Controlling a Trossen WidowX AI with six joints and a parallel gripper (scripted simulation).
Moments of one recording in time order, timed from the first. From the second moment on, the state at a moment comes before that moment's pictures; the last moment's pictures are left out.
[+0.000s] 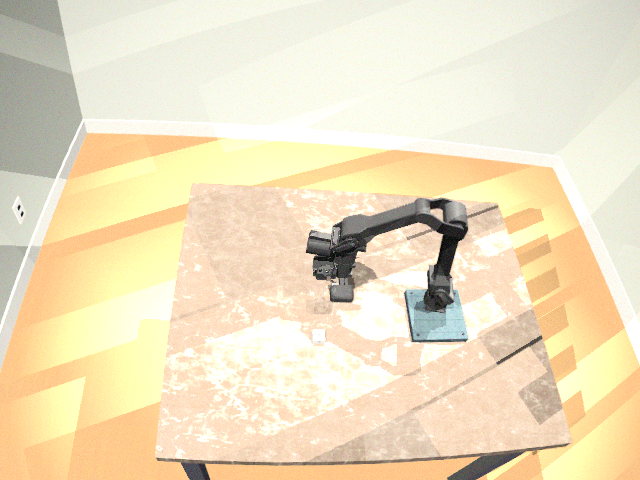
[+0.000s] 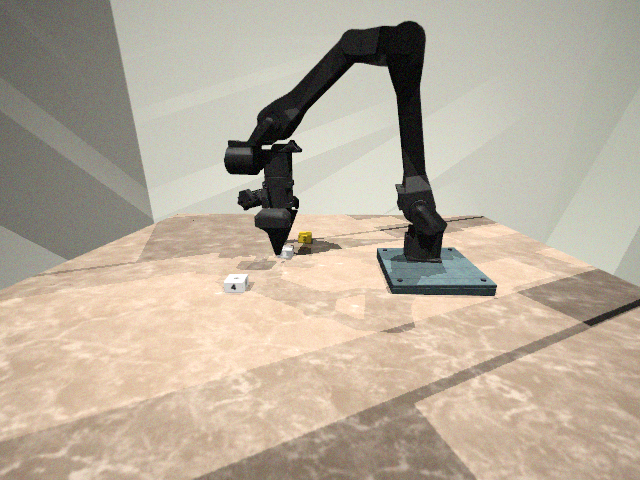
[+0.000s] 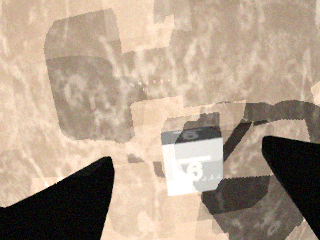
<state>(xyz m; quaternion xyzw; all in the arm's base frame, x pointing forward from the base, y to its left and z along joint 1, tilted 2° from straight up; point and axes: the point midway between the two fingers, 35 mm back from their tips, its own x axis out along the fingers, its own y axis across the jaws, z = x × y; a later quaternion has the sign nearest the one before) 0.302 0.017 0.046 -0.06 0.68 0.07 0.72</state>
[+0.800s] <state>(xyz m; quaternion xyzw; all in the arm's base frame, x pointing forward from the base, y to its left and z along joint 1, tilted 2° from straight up) 0.300 0.018 0.035 -0.06 0.69 0.08 0.72</state>
